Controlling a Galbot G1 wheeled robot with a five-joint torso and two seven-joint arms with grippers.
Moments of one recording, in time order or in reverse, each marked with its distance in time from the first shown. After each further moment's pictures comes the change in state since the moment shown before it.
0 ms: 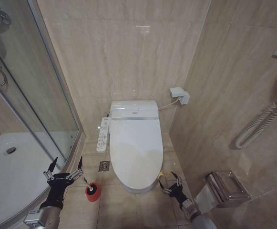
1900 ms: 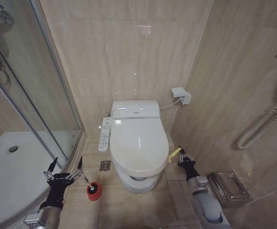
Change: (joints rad) left arm 0.000 0.000 0.000 0.000 0.000 0.000 0.000; right arm 0.056 0.046 0.116 0.295 0.325 -0.093 0.163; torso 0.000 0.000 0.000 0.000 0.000
